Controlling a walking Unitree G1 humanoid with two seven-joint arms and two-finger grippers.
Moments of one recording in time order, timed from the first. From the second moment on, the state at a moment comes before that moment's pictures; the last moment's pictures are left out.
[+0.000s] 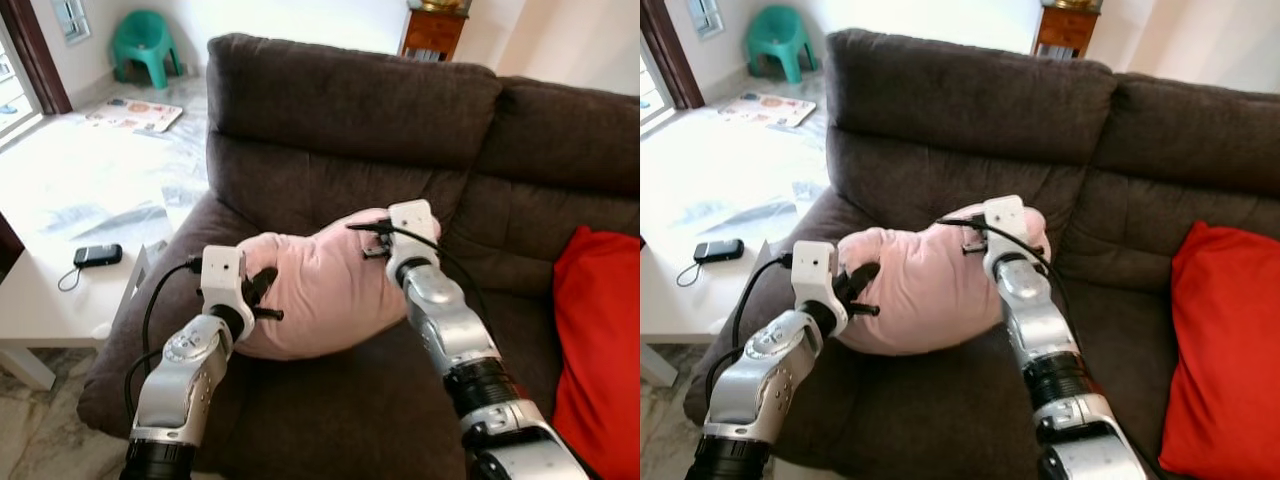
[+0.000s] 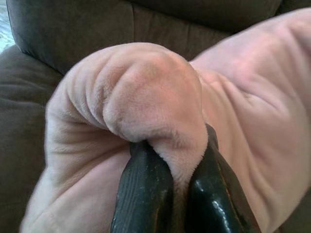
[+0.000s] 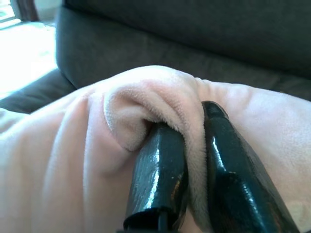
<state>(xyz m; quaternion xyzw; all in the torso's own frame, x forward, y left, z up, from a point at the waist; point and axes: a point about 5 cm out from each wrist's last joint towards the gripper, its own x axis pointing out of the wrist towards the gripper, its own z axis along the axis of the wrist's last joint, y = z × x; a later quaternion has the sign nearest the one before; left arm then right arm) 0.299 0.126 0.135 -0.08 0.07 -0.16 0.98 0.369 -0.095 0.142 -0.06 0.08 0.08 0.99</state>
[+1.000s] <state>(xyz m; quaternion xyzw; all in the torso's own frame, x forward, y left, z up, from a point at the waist) 0.294 0.107 0.143 -0.19 0.08 -0.19 0.96 0.386 -0.088 0.140 -0.05 0.09 0.06 0.99</state>
